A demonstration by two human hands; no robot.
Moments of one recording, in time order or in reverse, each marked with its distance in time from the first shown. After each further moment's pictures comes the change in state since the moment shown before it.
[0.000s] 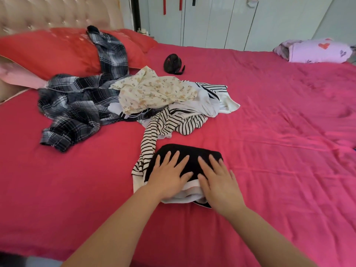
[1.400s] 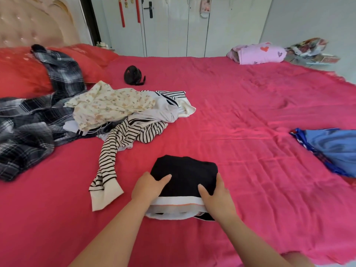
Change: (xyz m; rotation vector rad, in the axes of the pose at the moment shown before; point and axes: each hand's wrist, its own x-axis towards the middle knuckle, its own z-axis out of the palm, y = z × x) left_hand 0.010 0.072 0.001 -0.604 0.017 -0.496; right_hand -0.050 0.068 -0.027 0.507 0.147 0.561
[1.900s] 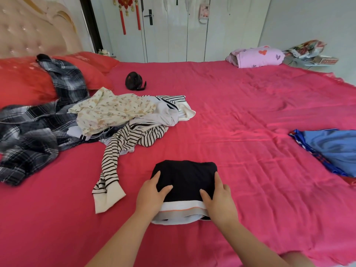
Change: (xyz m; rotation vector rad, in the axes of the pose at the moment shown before) left_hand -0.029 -0.011 0.004 -0.022 0.051 0.304; right_hand -0.007 0.007 0.000 -0.138 0.073 -0.103
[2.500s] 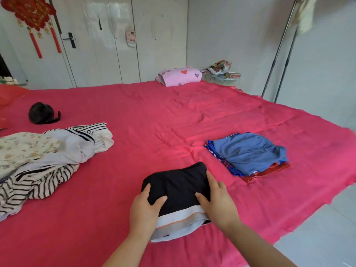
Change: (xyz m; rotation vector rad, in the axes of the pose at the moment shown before) left_hand -0.002 0.183 0.130 -0.198 -0.097 0.123; right_hand 0.044 0.124 -0.178 -0.077 0.241 0.017
